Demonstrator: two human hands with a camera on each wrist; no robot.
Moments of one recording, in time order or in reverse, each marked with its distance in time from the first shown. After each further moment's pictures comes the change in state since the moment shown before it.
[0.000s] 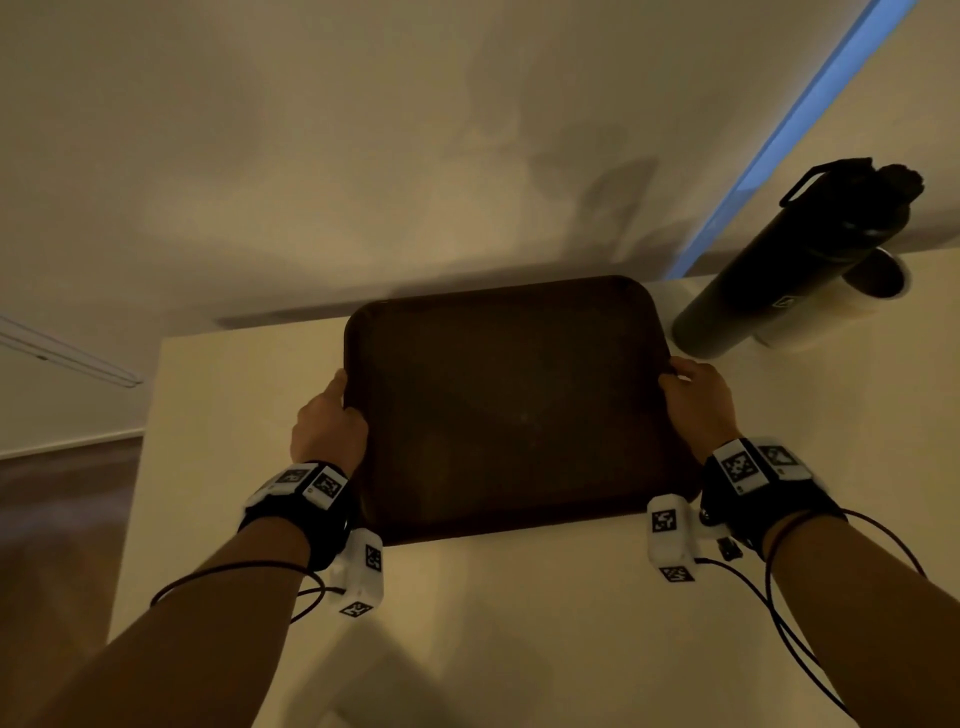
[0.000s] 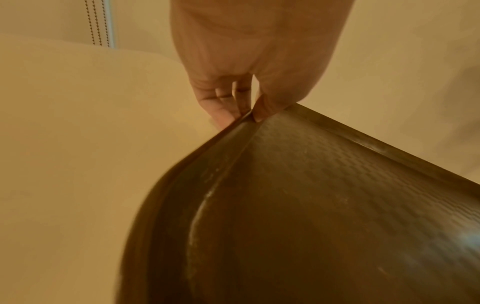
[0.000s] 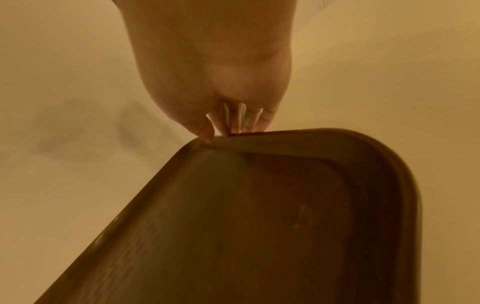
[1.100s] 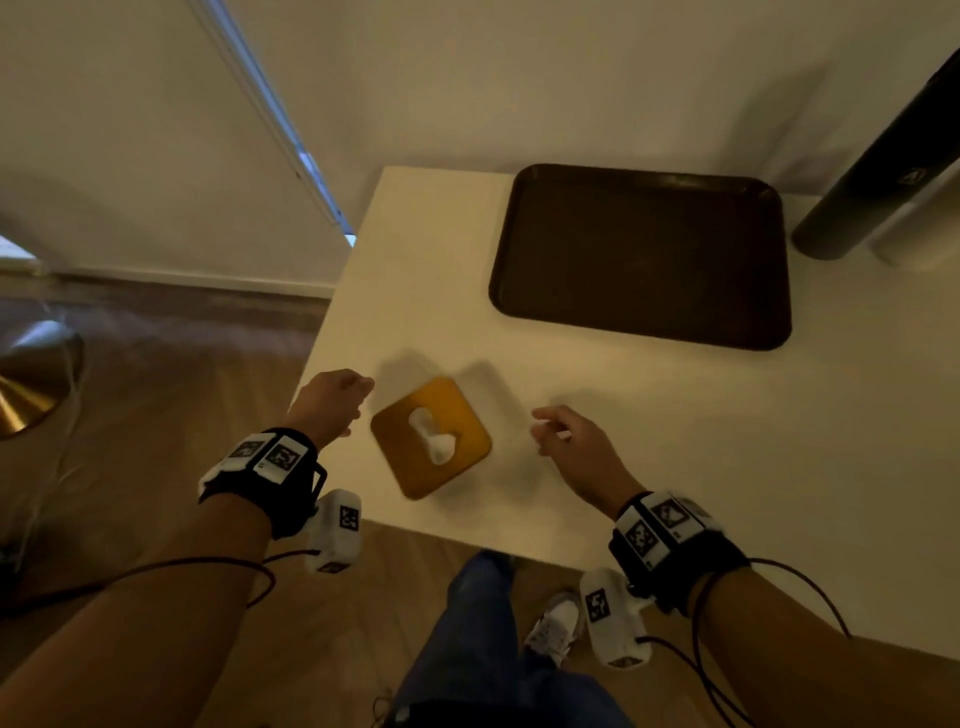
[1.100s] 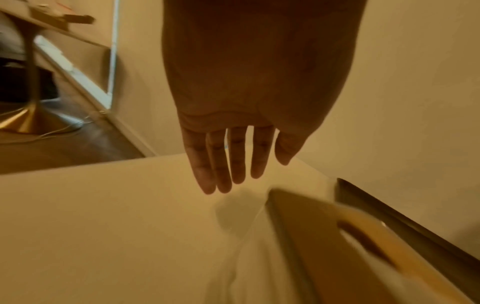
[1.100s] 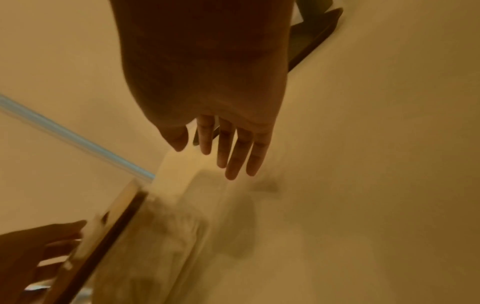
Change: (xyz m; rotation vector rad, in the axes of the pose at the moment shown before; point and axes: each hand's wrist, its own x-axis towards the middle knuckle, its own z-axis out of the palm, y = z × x) left_hand -0.276 -0.196 -0.086 -0.283 -0.026 -0.264; right_hand -0.326 0.089 0.099 0.039 -0.698 -0.412
